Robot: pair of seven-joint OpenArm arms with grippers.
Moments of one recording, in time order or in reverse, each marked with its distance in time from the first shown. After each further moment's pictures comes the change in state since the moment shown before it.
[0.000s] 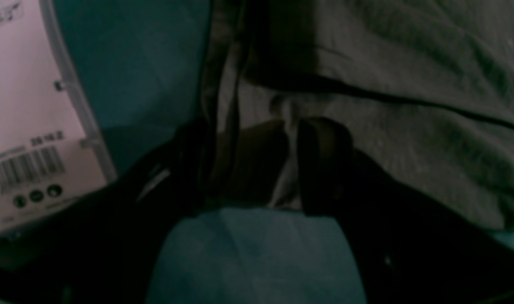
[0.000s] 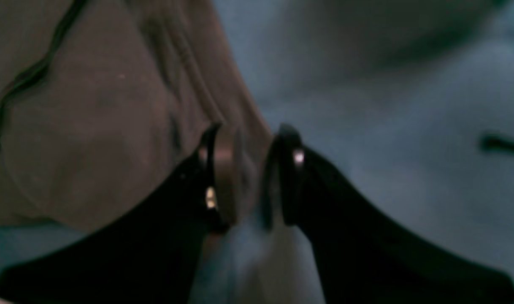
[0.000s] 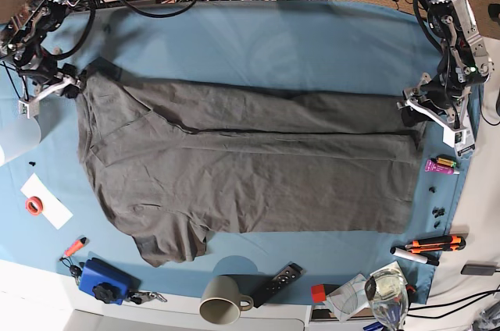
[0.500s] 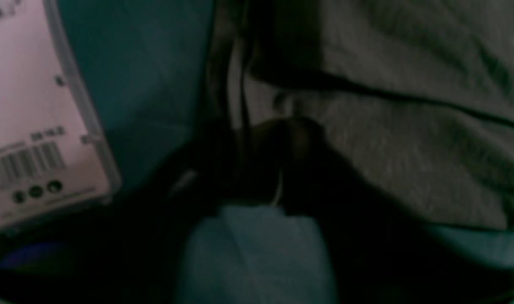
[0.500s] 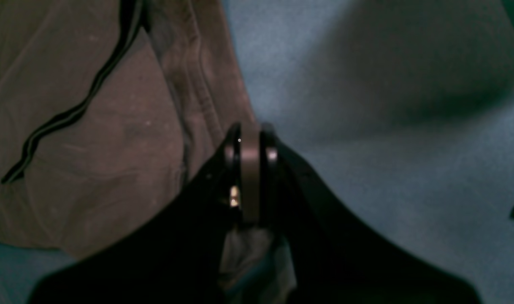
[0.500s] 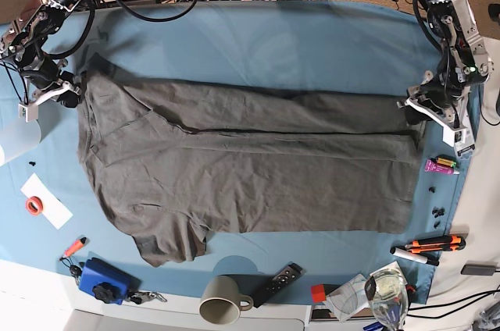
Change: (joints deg) left arm 0.1 0.0 0.0 -0.1 0.0 0.0 0.4; right arm 0.9 1.2 -0.8 -7.6 0.3 1.6 6.0
